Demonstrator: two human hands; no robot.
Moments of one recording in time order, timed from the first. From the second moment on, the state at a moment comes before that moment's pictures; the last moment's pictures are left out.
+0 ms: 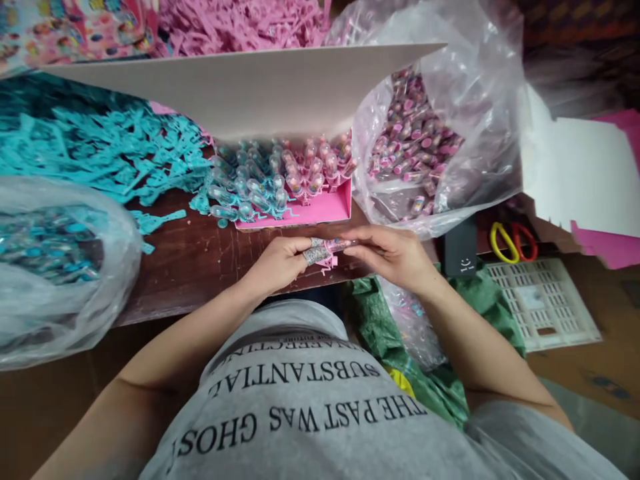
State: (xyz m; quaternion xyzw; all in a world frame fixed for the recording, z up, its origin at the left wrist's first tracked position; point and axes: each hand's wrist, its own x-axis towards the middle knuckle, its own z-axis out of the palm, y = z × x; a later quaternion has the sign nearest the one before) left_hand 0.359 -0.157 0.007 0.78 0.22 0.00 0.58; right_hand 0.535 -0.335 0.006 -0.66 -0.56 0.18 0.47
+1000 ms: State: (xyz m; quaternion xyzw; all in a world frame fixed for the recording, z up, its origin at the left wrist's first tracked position) left_hand 0.341 -0.155 0.001 0.96 0.09 0.13 0.22; right_hand 0.525 -0.336 0.009 -0.70 -0.52 0.26 0.40
